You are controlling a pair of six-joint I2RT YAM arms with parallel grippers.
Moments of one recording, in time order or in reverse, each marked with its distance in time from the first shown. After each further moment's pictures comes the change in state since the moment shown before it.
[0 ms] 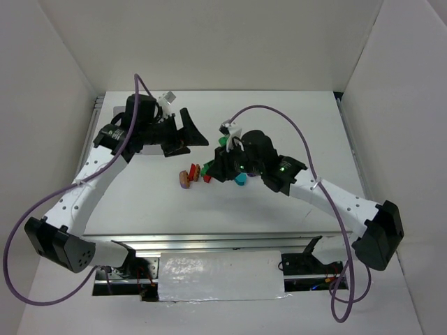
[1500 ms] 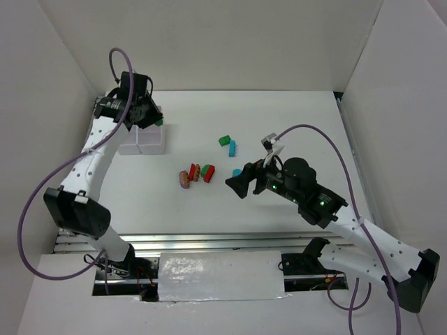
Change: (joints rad) left arm 0.129 0.243 0.291 -0.137 -0.591 0.005; right arm -0.010 -0.466 -0.326 0.071 0.171 0.095
